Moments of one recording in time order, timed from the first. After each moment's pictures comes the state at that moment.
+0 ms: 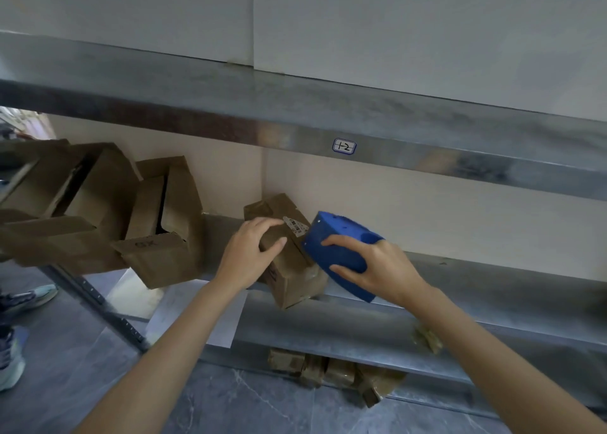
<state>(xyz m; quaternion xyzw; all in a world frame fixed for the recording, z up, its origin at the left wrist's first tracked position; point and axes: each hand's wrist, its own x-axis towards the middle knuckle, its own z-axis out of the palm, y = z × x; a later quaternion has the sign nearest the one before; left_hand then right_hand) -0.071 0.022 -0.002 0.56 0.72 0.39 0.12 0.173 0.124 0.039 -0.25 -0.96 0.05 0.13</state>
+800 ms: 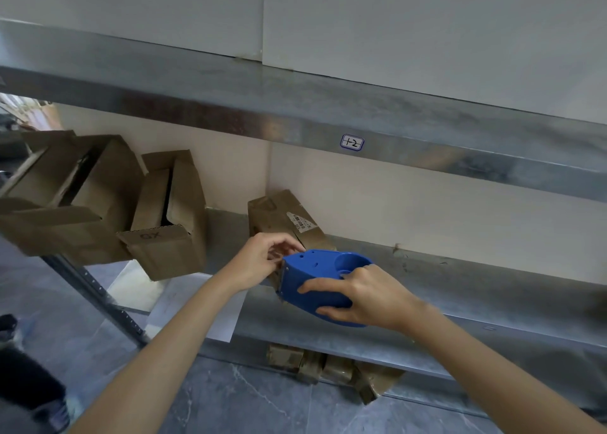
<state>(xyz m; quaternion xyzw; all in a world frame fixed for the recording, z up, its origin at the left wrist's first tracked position) -0.064 0.008 0.007 0.60 0.63 0.38 0.32 0.167 0.084 0.039 -0.12 -0.99 0.04 0.00</state>
